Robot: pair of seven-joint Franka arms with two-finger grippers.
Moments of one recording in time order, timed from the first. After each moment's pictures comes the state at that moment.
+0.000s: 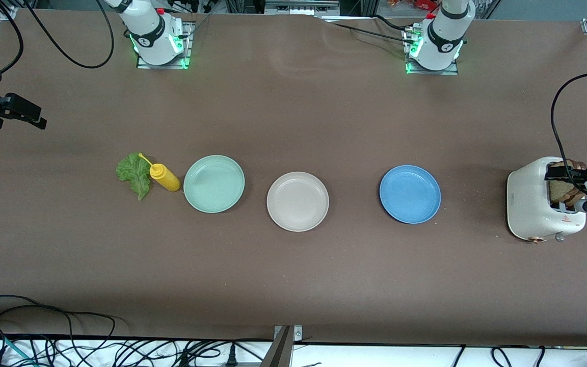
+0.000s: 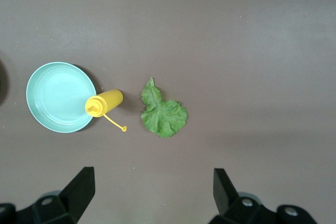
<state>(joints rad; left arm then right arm) 0.19 0.44 0.11 -1.55 0.09 1.75 0.50 -0.02 0.01 -0.05 -1.62 0.02 1.60 -0.06</state>
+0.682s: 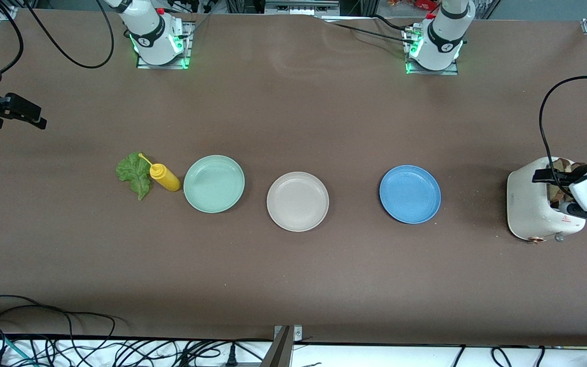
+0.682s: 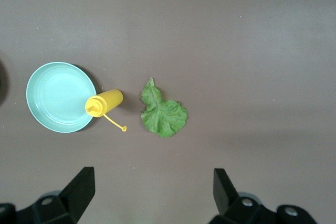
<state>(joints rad) 0.17 0.44 0.09 -1.57 0.09 1.75 0.47 -0.02 0.01 -0.05 -1.62 0.02 1.60 -0.06</state>
